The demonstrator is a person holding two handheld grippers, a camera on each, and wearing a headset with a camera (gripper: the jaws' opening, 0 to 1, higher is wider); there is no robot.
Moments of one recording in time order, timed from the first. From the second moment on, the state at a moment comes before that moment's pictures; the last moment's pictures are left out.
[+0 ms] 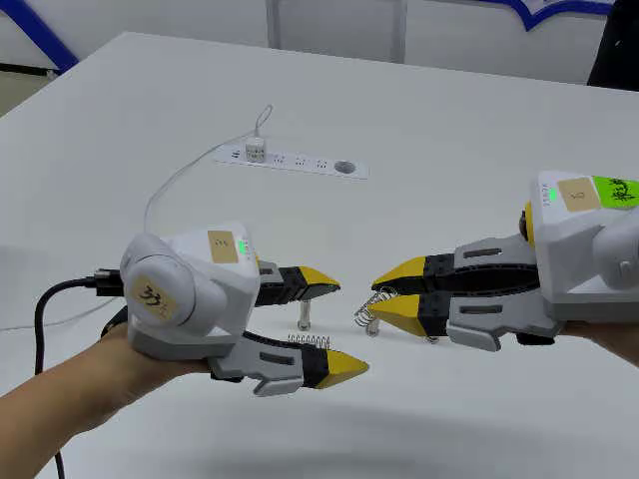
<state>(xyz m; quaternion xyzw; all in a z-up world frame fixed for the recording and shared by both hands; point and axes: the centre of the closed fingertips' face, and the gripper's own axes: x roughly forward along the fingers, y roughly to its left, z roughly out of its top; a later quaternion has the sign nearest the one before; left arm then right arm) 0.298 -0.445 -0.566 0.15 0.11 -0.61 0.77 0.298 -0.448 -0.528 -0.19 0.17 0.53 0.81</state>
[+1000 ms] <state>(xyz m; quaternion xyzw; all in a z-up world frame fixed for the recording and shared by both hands) 0.329 -0.398 -0.574 0.13 0.15 -0.56 0.80 0.364 -0.487 -0.555 -0.19 0.22 0.43 0.85</state>
